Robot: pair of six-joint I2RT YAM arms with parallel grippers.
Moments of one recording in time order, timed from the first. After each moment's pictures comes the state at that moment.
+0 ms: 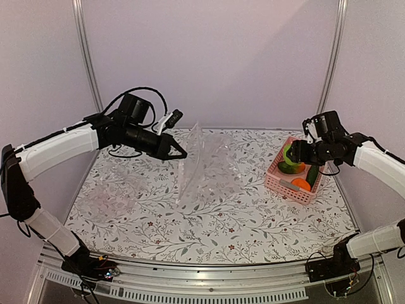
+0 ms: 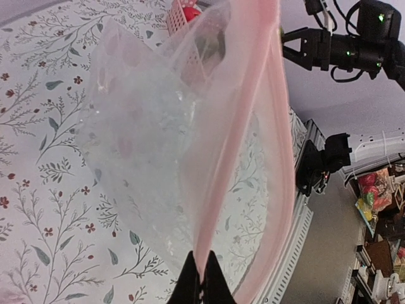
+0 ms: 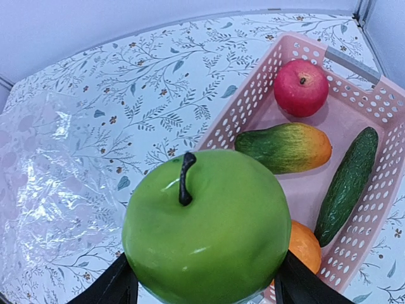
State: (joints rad) left arm -0.63 1.52 1.32 -0.53 0.57 -0.22; right arm 0.34 1.26 1.01 -0.56 0.05 0.38
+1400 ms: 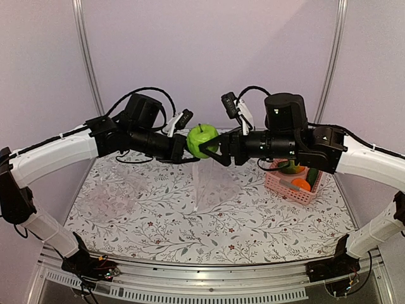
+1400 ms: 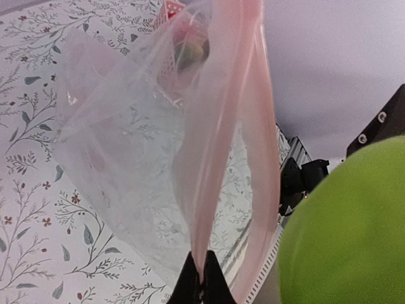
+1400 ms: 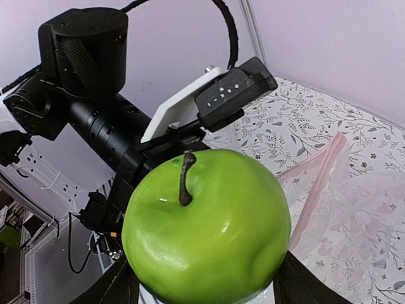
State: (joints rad) left arm -0.82 1.48 1.34 -0.48 0.40 -0.48; right arm 1.04 1.40 1.33 -0.24 -0.10 0.35
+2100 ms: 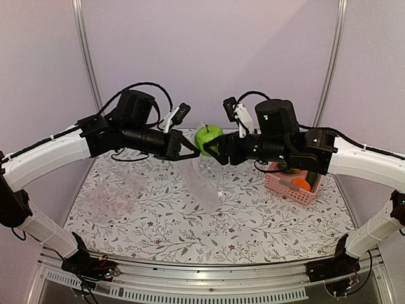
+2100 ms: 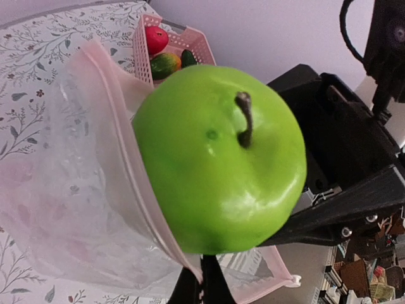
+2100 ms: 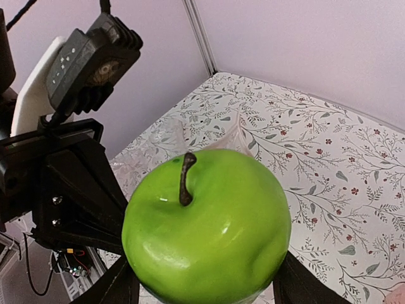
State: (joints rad) left arm -0.83 1.43 1.34 -0.46 0.43 -0.48; right arm 1.03 1.44 1.31 -0.25 0.09 0.37
